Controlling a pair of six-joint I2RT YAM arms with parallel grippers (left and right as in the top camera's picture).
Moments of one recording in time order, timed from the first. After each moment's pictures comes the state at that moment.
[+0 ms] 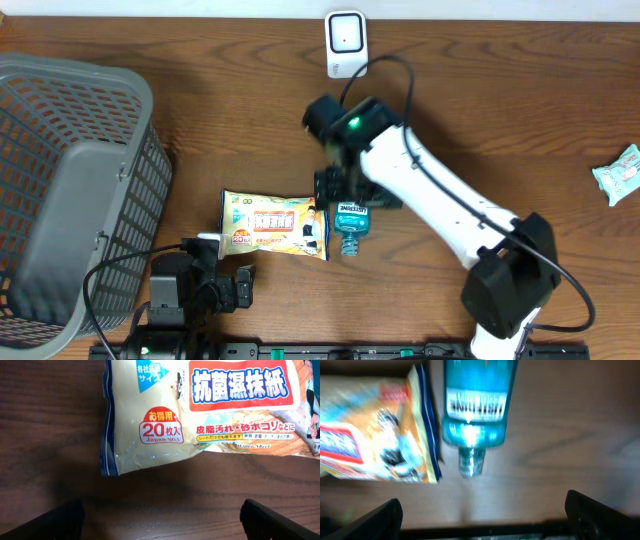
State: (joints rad) left arm -0.05 0.34 0.23 -0.81 0.23 -0.07; right arm 0.71 1.92 1.71 -1.43 -0.03 0.70
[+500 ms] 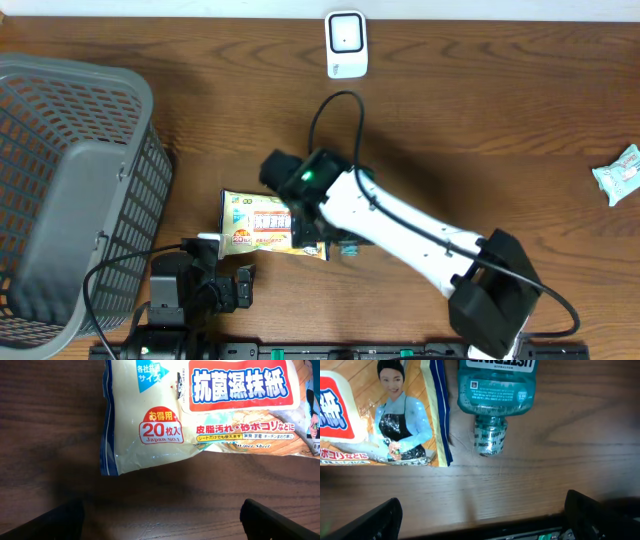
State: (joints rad) left arm -0.05 0.34 0.23 -0.81 0.23 -0.07; right arm 0.94 1.92 1.62 -1.39 0.08 0.95
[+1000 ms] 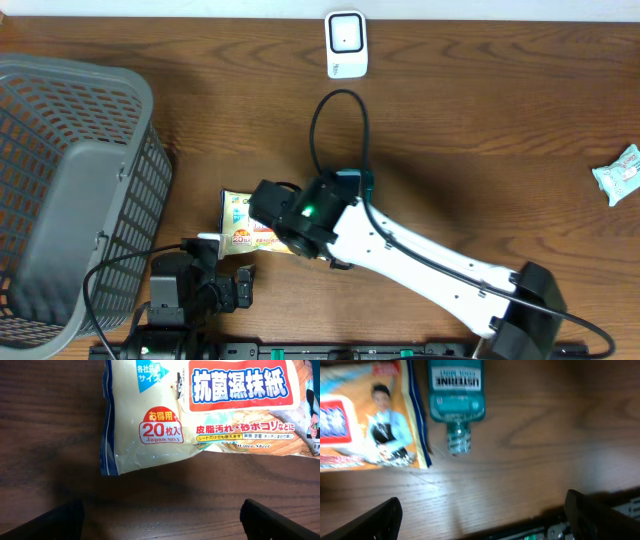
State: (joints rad) left arm -0.05 0.34 0.23 -0.81 0.23 -0.07; right arm 1.05 1.80 1.62 -1.48 0.31 1.15
